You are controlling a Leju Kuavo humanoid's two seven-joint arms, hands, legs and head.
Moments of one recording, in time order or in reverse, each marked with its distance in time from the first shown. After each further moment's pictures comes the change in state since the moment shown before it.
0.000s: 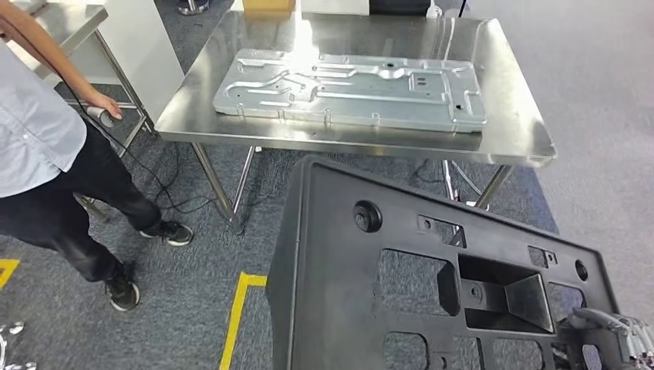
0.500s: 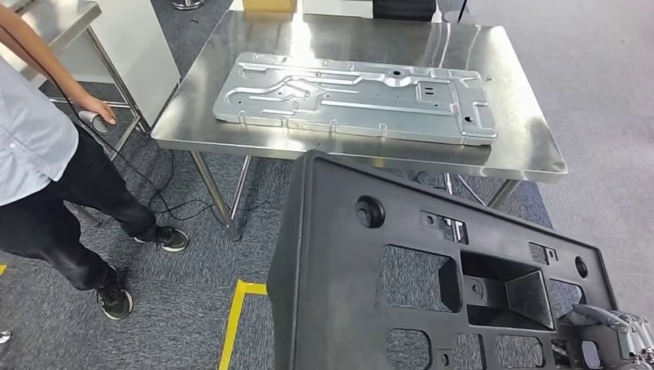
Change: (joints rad) left arm -0.003 -0.004 0.000 0.000 -0.012 0.000 0.000; right arm -0.008 -0.010 0.001 0.001 -0.008 -0.001 -0.002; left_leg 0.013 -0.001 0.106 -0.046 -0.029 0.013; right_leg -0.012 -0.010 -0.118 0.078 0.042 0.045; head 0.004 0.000
